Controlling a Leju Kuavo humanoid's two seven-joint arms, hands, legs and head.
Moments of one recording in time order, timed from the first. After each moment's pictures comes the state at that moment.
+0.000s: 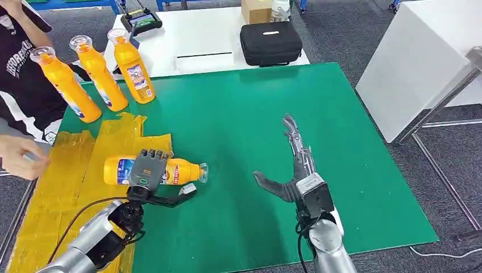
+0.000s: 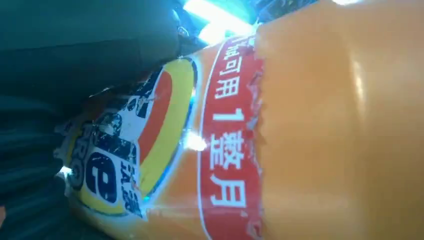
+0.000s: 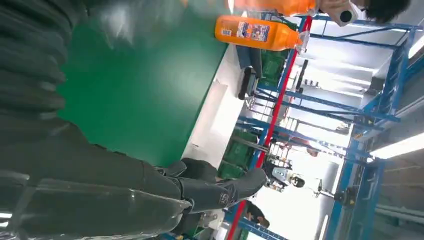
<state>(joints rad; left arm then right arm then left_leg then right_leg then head) -0.41 0.22 -0.69 -0.98 -1.57 0.24 0.44 -0.10 0.14 0.28 -1.48 0.25 -0.16 -0.45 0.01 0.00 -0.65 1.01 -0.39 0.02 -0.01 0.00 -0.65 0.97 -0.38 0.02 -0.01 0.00</state>
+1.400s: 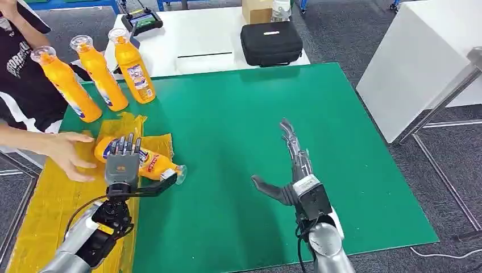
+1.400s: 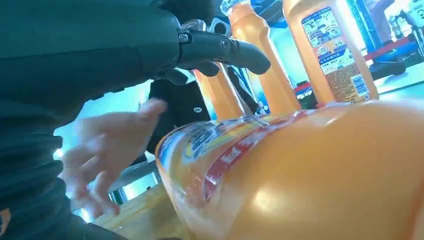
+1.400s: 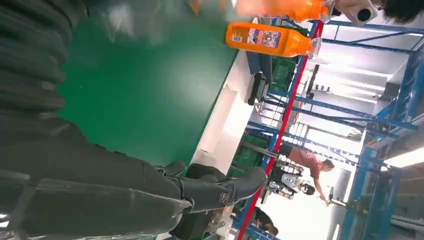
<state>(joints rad) -0.36 0.20 -0.43 -0.98 -1.57 0.28 0.46 -0.08 0.15 0.27 -1.49 0.28 -0.14 -0.42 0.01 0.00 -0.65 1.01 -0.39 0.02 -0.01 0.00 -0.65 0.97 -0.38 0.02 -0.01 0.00</state>
